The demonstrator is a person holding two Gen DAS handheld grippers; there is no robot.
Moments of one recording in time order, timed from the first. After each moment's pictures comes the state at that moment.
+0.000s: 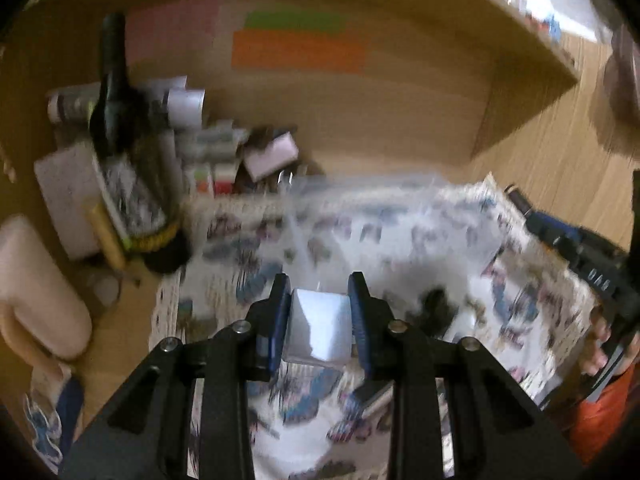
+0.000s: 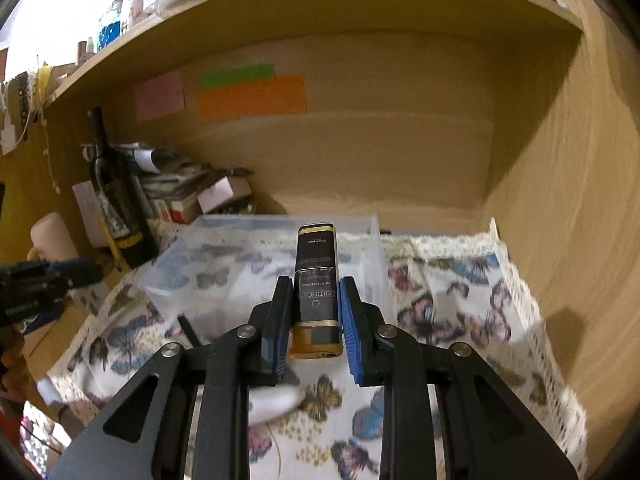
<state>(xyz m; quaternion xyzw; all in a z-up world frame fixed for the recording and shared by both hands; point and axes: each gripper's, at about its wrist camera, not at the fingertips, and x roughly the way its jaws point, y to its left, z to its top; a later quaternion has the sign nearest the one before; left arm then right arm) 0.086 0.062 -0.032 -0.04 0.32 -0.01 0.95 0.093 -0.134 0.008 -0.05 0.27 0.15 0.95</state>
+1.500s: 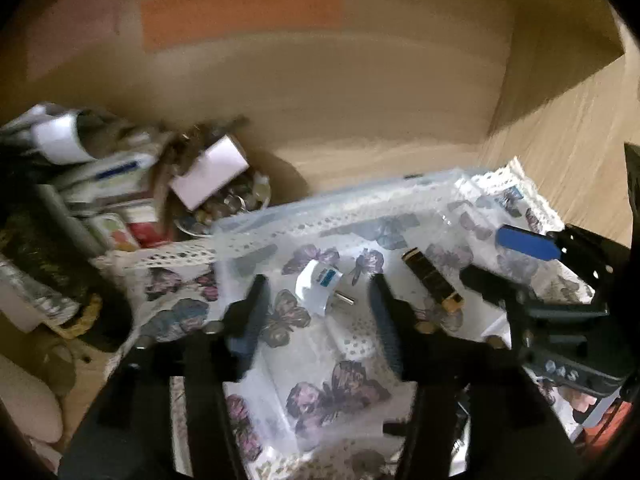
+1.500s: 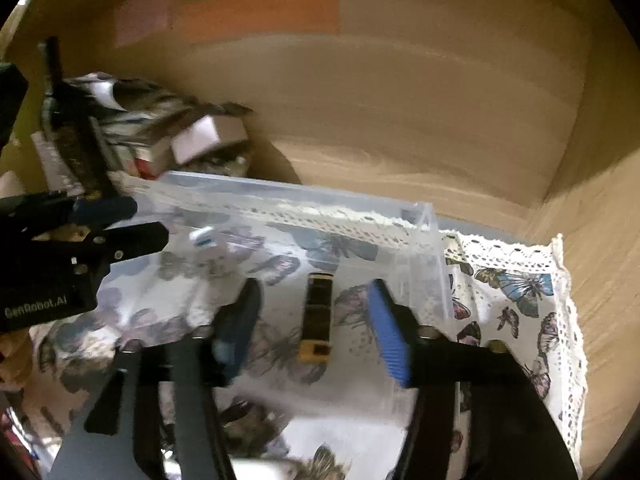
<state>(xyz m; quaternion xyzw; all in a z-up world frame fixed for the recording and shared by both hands) 0.209 0.037 -0.055 0.00 0.37 -0.02 0.93 0.186 -0.090 -0.038 -0.12 0.36 0.17 0.91</state>
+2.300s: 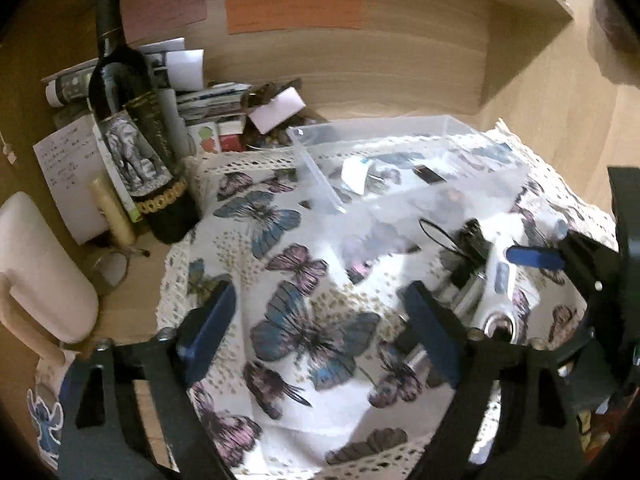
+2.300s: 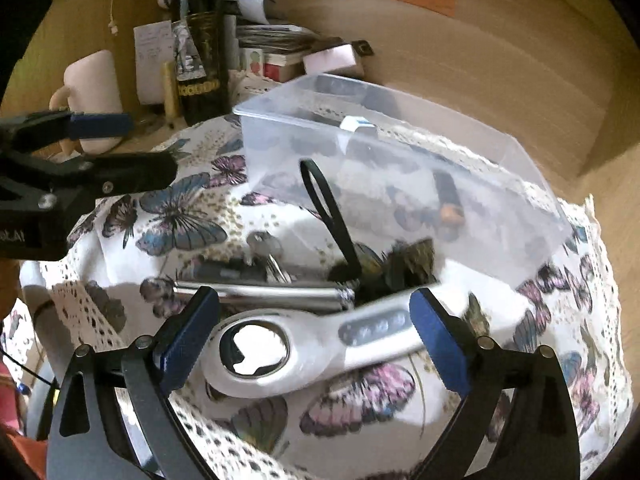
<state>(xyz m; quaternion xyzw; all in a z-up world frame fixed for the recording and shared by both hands) 0.068 0.062 -0.088 0.01 0.36 0.00 0.93 0.067 -0.046 -0.088 -0.18 0.39 0.22 0.88</state>
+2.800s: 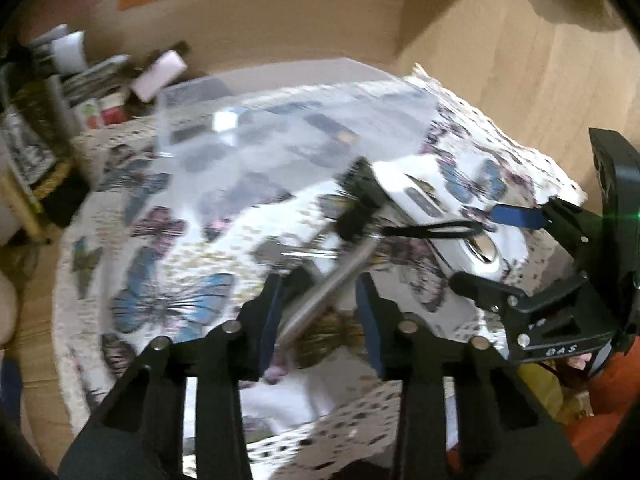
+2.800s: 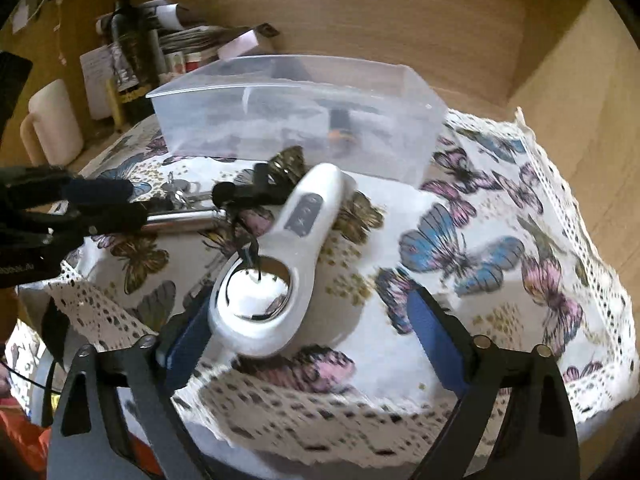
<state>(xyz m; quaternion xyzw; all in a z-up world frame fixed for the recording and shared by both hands) 0.074 -0.012 -0.120 0.02 0.41 -0.13 0.90 0.041 -0.132 -0.092 -0.12 0.41 0.15 0.89</state>
